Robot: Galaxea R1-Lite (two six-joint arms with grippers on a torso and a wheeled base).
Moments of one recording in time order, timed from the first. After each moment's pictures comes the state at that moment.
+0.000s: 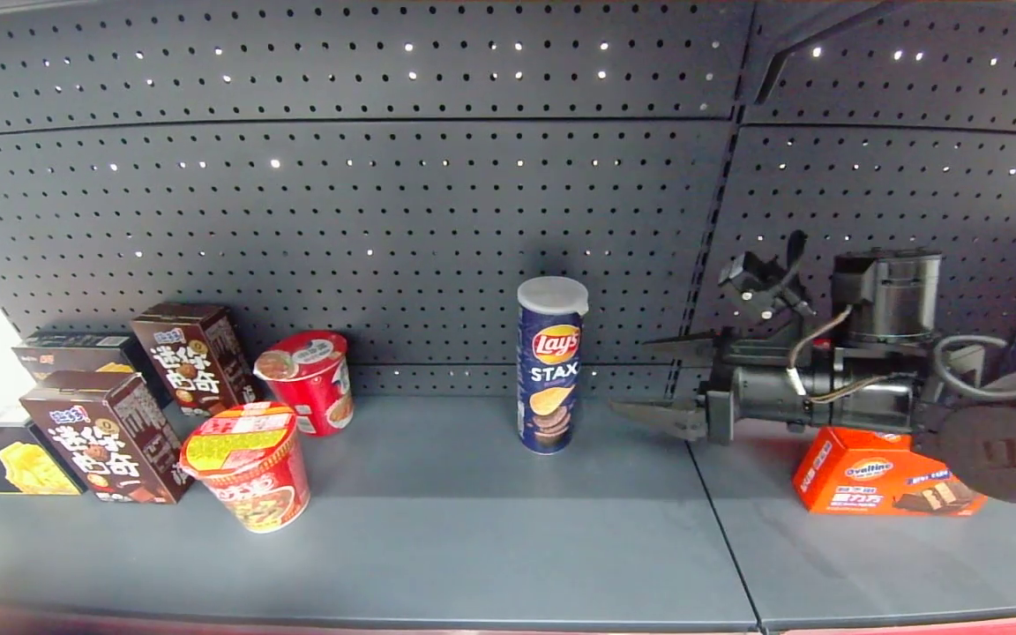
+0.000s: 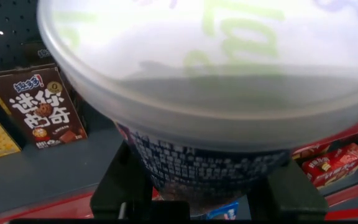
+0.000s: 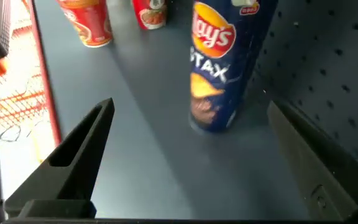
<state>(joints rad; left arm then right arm) -0.09 0.24 -0.26 -0.04 -0.24 0.00 0.42 1.78 -0.95 -0.57 0.65 -0.22</state>
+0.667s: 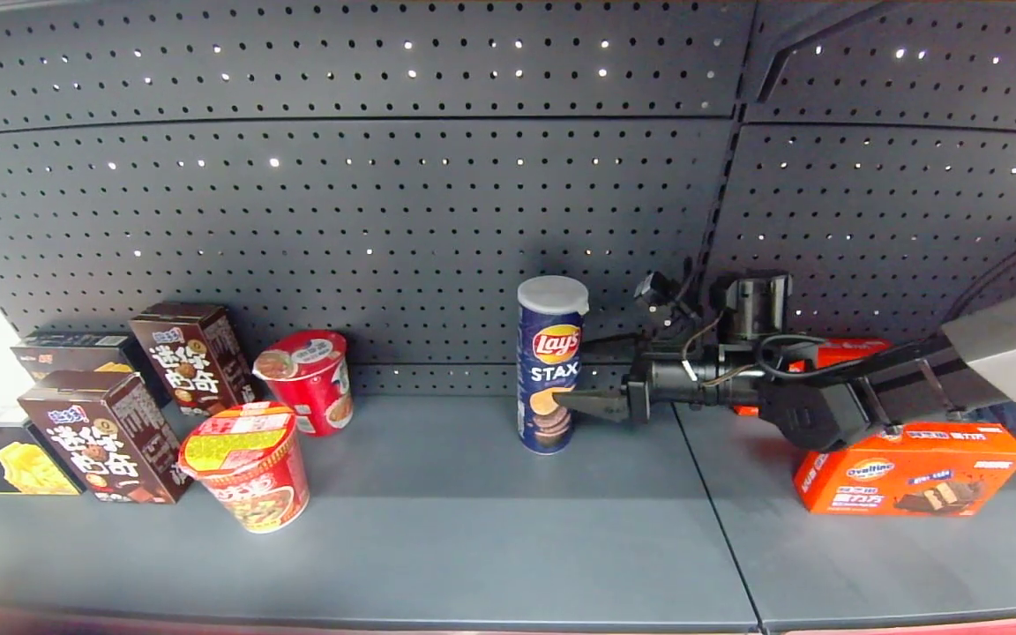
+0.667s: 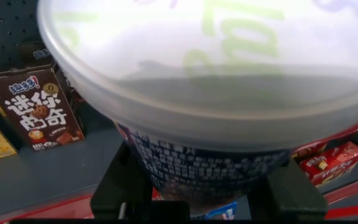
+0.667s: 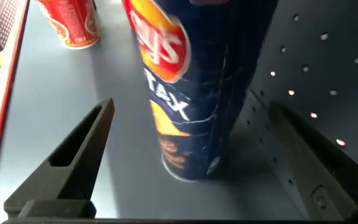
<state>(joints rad) -0.10 0.24 -0.26 -0.04 -0.23 0.00 0.42 2.12 -1.25 -0.63 0.78 -0.23</state>
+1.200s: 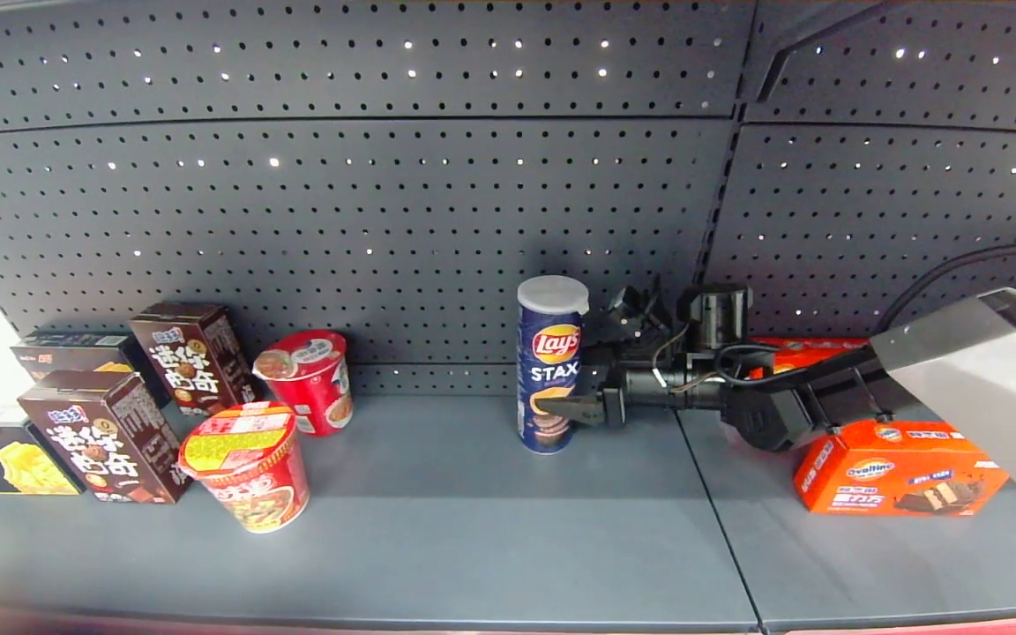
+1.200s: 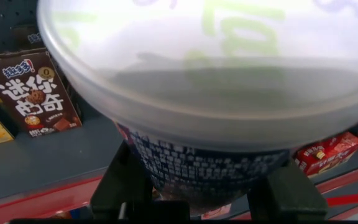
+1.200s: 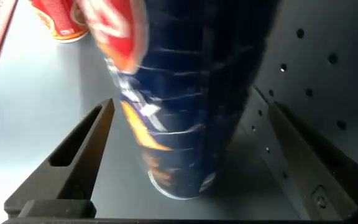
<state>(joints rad) -0.10 0.21 -0.27 0.04 -0.23 0.00 0.43 2.24 -1.37 -0.63 0.78 -0.23</state>
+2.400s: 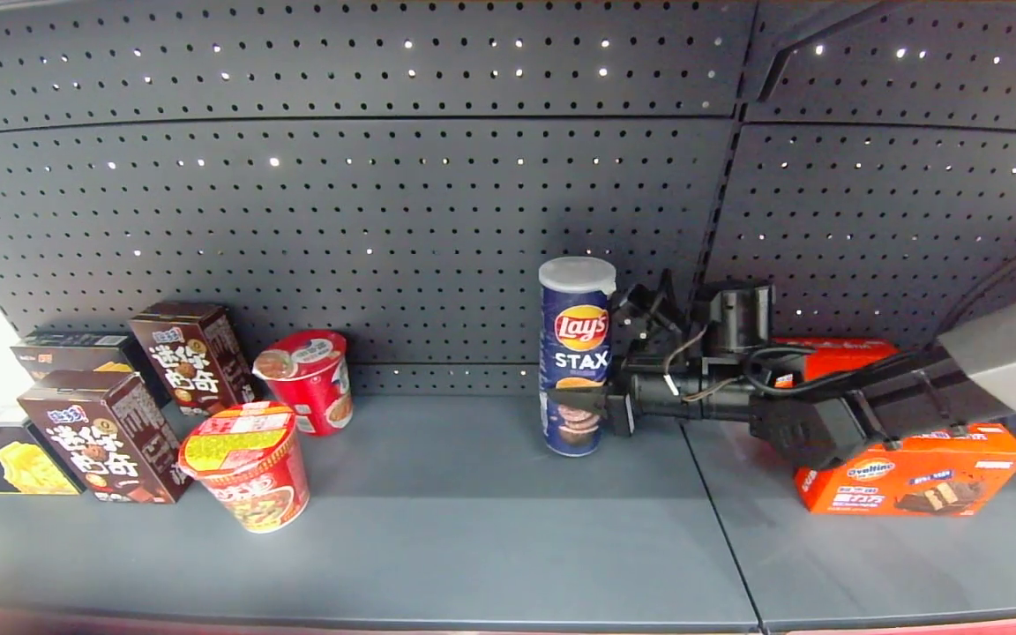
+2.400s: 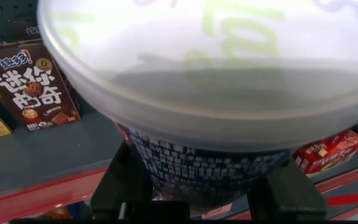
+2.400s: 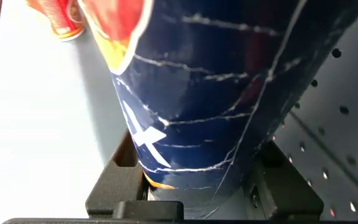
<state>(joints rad) -0.10 0.16 -0.22 0.04 -0.23 0.00 0.49 2.07 -1.18 -0.63 0.62 -0.23</state>
